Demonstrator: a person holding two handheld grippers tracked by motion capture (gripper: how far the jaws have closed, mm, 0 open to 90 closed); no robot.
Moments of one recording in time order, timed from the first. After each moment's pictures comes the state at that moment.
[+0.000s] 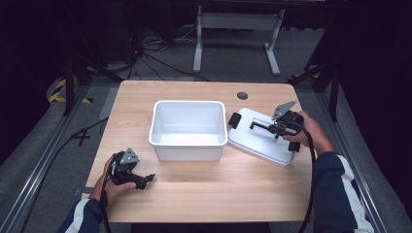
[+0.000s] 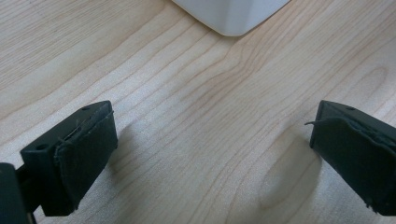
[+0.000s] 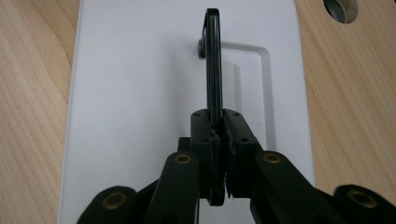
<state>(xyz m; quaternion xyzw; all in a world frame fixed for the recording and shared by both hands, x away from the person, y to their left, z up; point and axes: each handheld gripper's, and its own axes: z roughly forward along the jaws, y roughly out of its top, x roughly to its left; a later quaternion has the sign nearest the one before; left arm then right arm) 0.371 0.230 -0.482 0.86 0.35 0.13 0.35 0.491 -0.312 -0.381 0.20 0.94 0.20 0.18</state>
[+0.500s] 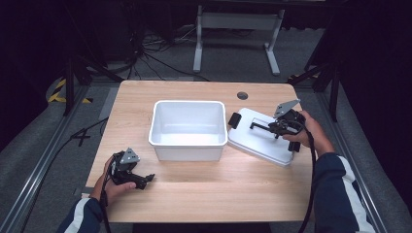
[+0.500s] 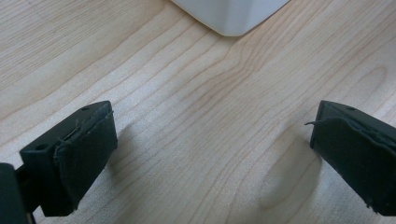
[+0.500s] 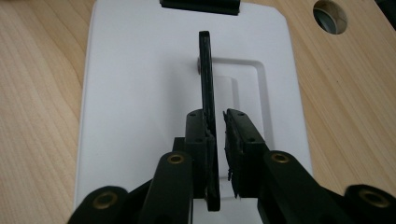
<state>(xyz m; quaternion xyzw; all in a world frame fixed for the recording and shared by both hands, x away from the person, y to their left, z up) 0.372 0.230 -0.482 0.86 0.35 0.13 0.35 0.487 -0.312 -0.374 0.21 0.93 0.23 0.18</state>
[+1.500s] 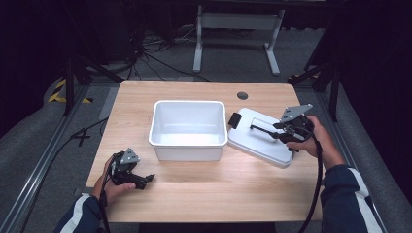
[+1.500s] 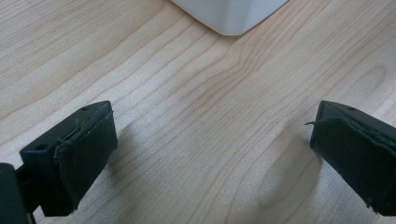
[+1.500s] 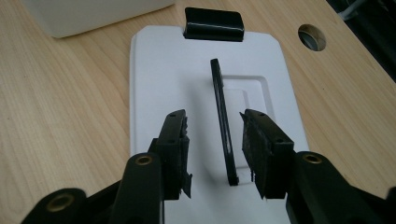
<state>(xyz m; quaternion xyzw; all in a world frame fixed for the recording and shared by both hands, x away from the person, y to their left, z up) 0.371 0.230 -0.482 0.86 0.35 0.13 0.35 0.439 -0.309 -0.348 0.23 0.91 0.26 0.21</state>
